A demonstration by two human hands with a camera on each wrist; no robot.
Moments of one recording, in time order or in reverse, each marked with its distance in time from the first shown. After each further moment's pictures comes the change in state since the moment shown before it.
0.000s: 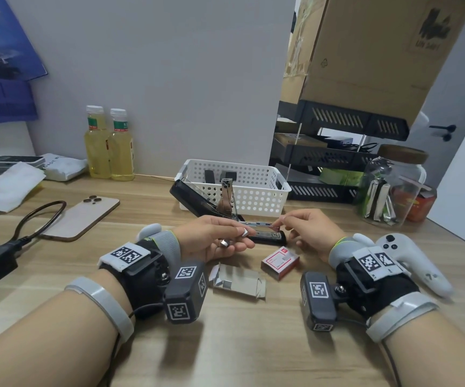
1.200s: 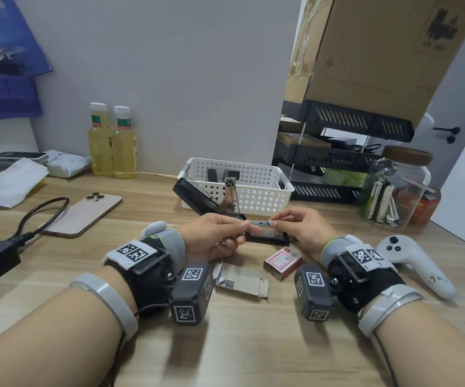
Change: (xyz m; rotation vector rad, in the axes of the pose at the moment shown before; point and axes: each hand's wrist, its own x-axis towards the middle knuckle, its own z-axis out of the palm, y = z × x) left_hand 0.009 -0.006 -0.001 0.047 -0.043 0.050; right_hand 0.001 -0.001 0.018 0.227 -0.004 -0.018
